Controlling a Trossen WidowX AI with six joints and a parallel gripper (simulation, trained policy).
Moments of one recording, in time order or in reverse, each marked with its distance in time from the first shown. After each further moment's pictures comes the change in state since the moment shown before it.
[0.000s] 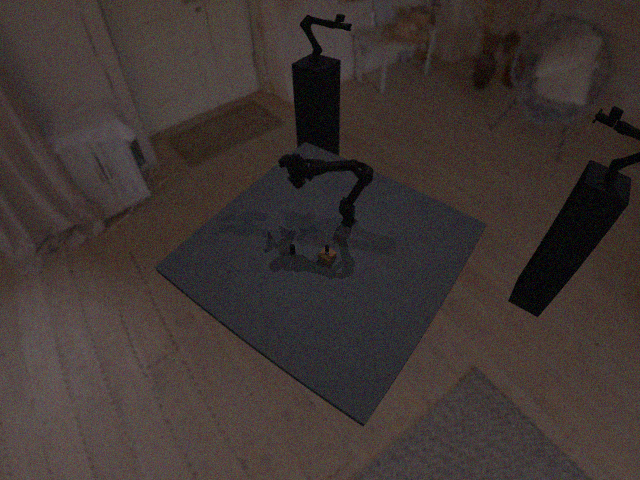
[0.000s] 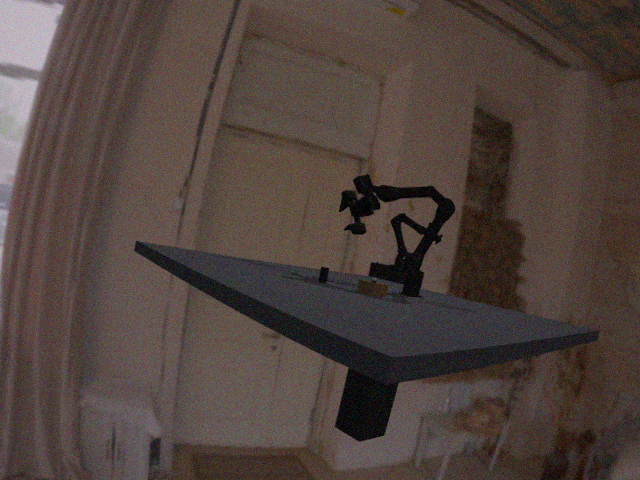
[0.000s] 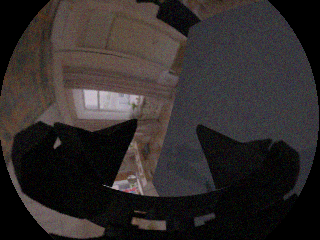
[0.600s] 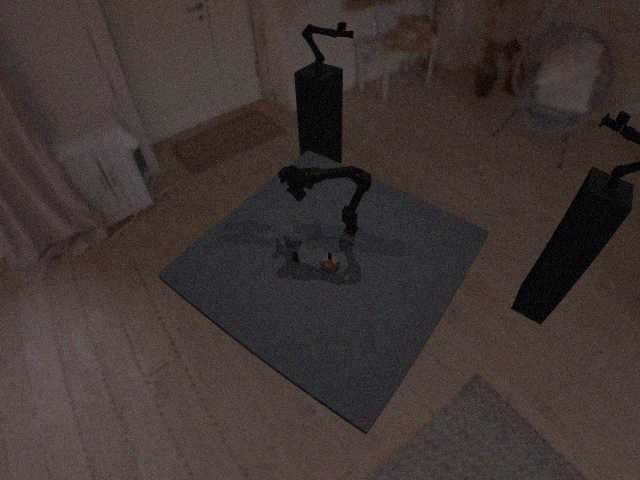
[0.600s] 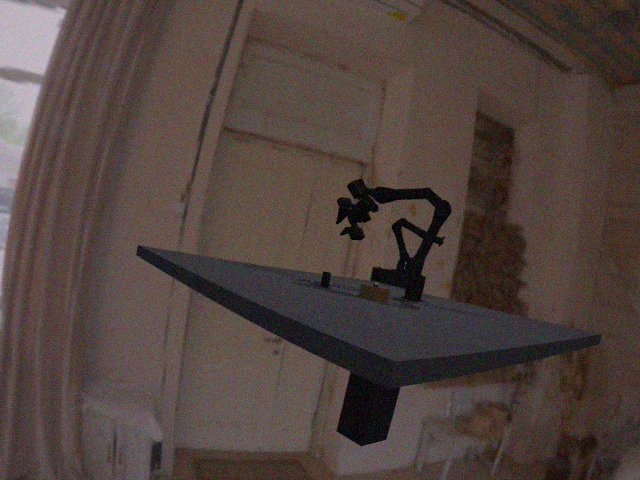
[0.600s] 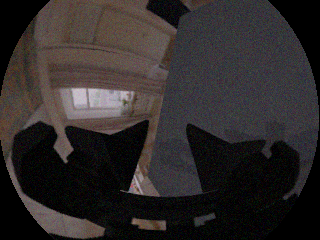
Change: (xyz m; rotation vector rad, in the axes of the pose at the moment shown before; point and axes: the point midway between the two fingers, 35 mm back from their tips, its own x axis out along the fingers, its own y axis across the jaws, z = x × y) arm 0.003 -0.013 -0.030 0.006 0.057 -0.120
